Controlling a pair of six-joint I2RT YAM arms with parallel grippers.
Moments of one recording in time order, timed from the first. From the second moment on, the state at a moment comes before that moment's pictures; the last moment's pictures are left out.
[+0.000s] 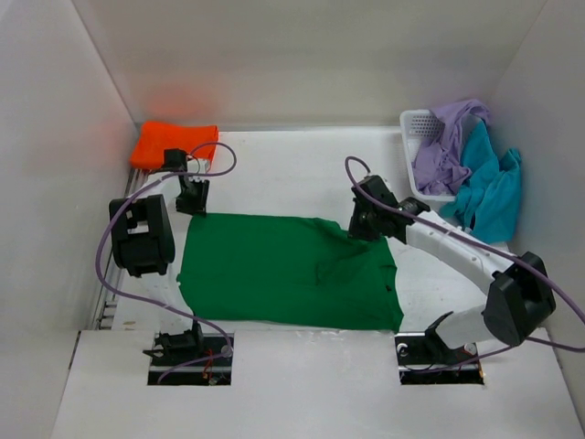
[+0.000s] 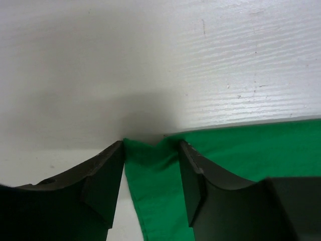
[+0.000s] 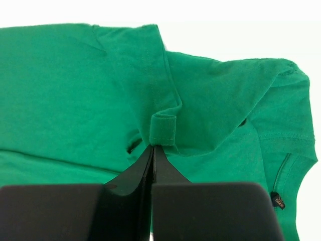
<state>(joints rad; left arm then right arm) 0.10 1.92 1.29 -0.53 0.13 0.22 0.62 1.42 1.06 -0.62 0.13 0.76</state>
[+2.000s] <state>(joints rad) 0.17 1.23 0.81 -0.81 0.12 0.93 0.76 1.60 1.00 -0.47 0.12 0.75</state>
